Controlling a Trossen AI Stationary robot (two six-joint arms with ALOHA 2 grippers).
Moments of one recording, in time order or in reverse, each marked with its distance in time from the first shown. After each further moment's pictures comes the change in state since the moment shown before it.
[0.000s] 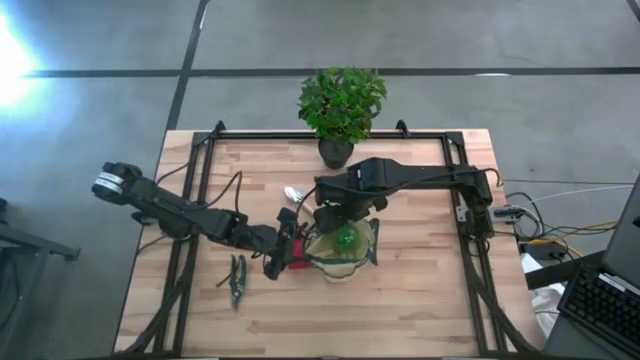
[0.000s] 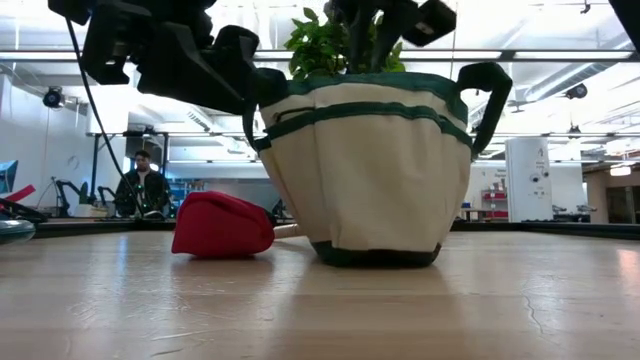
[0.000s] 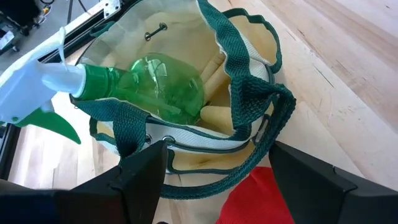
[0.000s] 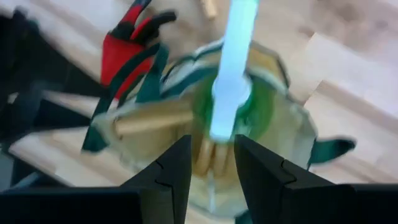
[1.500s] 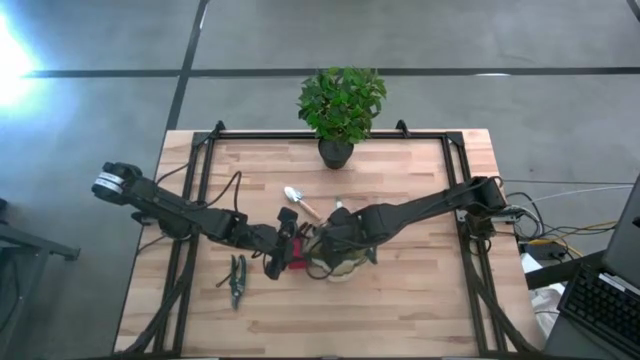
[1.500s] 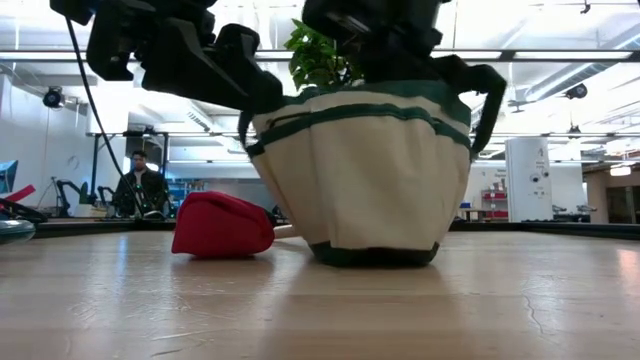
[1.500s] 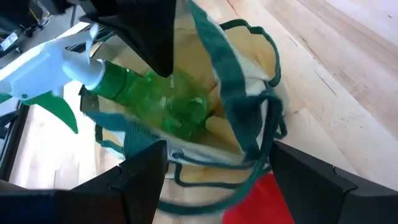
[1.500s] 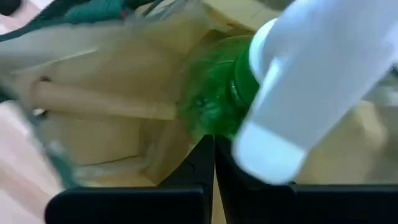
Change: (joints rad) left arm 0.000 0.000 0.000 0.020 0.000 -0.007; right arm 0.172 -0.056 -0.466 0.412 0.210 -0.034
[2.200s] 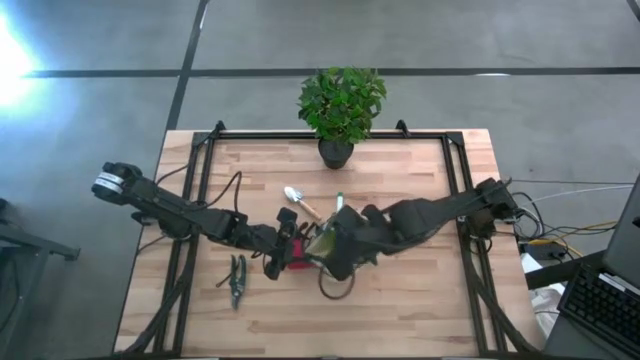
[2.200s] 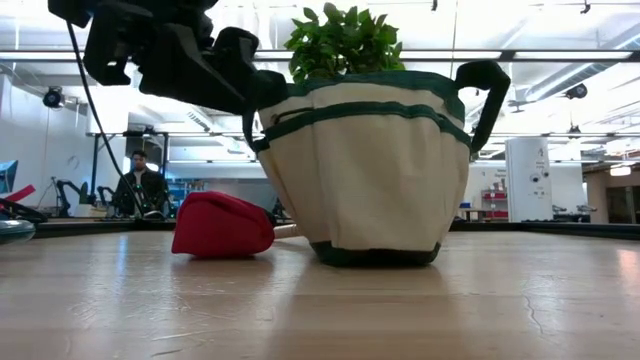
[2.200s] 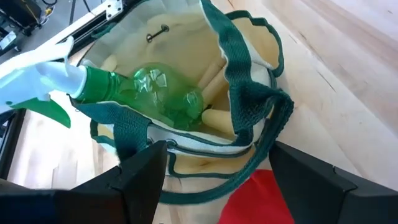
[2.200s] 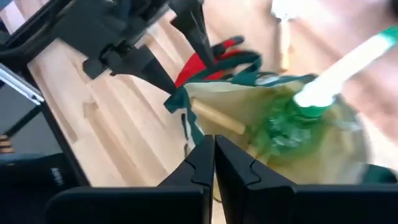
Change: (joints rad) left arm 0.000 0.000 -0.011 0.002 0.000 -0.002; right arm 0.128 -0.061 0.381 -0.186 0.149 -0.136
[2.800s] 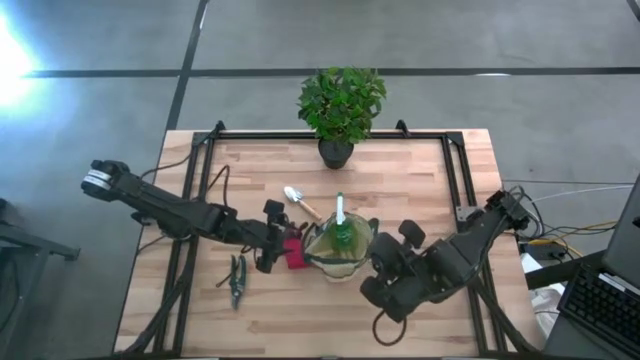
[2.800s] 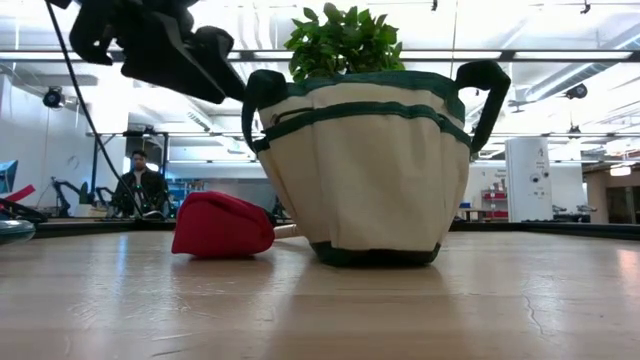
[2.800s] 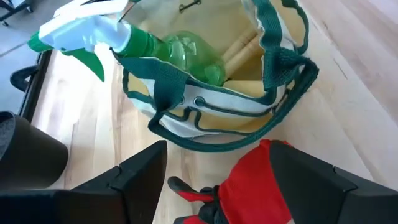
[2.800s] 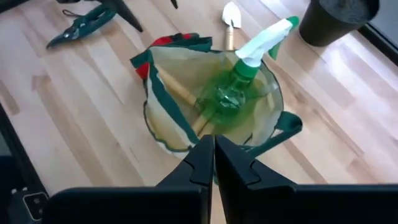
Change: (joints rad) left arm 0.000 -0.128 0.005 -0.197 -0.072 -0.132; right arm 0.265 -0.007 0.076 -0.357 0.306 0.204
